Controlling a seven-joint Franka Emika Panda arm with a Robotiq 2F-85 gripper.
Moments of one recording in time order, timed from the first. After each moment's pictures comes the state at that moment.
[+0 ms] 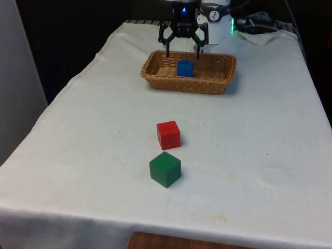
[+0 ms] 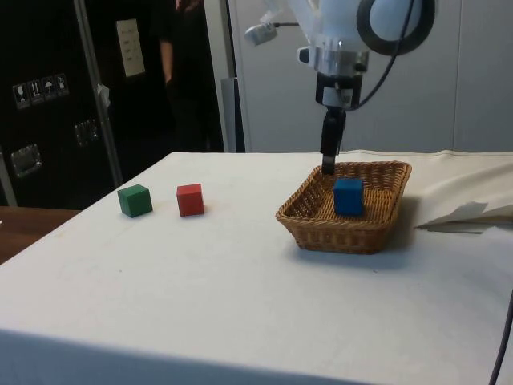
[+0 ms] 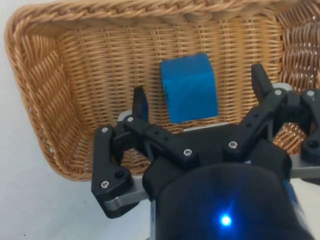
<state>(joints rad) 0.00 -0.14 -0.23 -2.84 -0.16 2.86 -0.16</state>
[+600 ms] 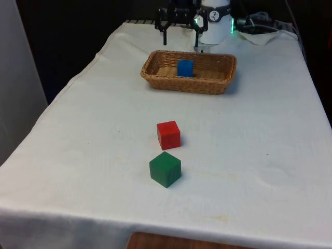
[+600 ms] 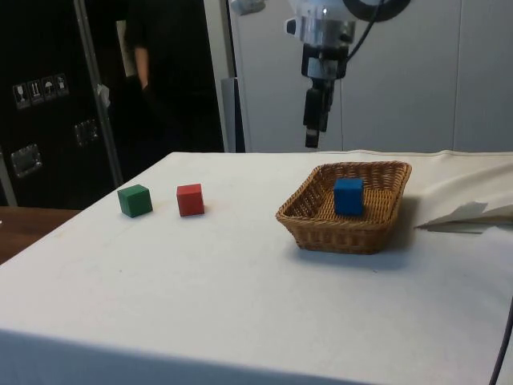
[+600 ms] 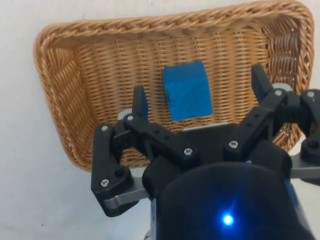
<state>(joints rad) 0.01 -0.23 -0.23 -2.77 -0.14 2.72 -0.14</state>
